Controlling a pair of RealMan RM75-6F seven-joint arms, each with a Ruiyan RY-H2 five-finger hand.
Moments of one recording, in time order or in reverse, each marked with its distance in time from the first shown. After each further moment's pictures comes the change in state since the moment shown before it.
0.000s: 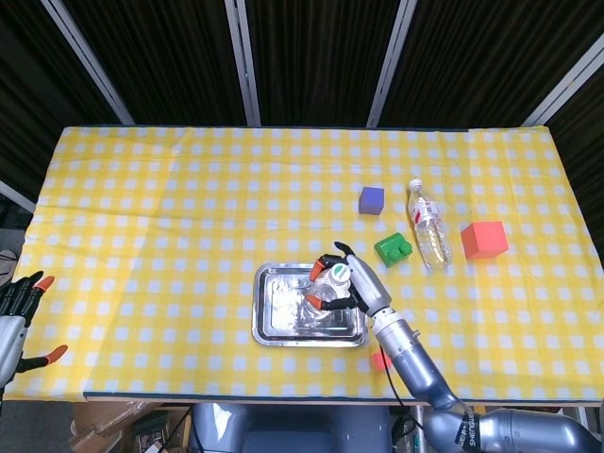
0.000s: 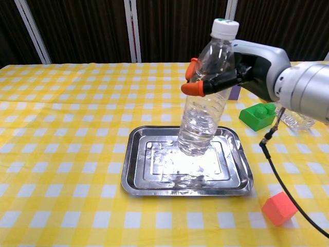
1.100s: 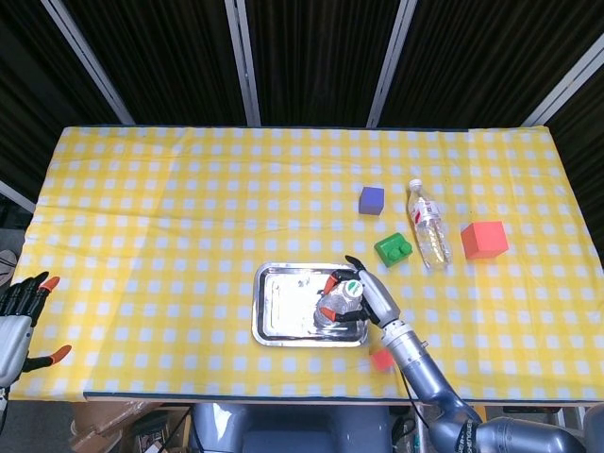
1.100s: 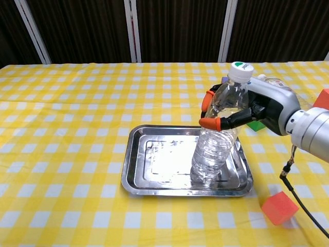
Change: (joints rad) left arm -0.003 -0.013 -0.003 -0.007 -0.009 -0.009 0.041; right arm -0.083 -0.102 -0.106 0.268 -0.261 0.013 0.236
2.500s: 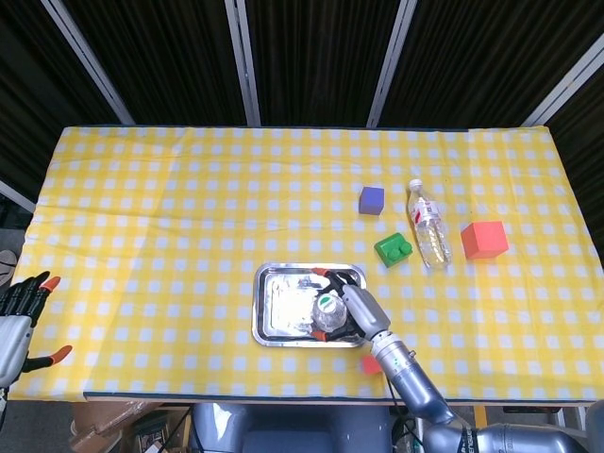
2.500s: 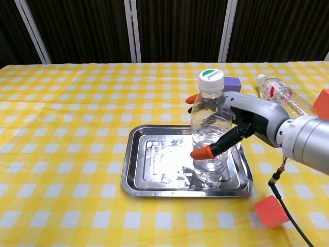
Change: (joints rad) left arm -0.001 0.007 0.004 0.000 0.017 0.000 -0.022; right arm 0.026 0.030 0.010 -0.186 0.237 -0.054 -0.384
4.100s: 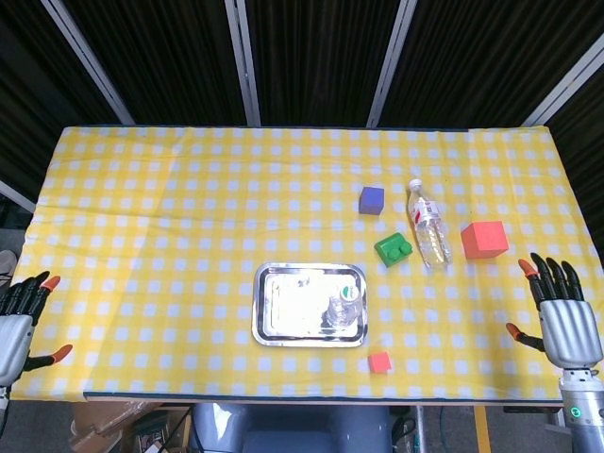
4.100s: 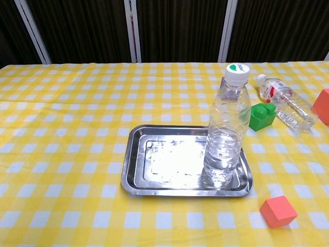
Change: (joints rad) left arm -0.002 -0.010 -0.008 0.002 -0.026 -0.008 0.012; right arm -0.443 0.382 -0.156 0.354 -0.422 0.546 -0.079
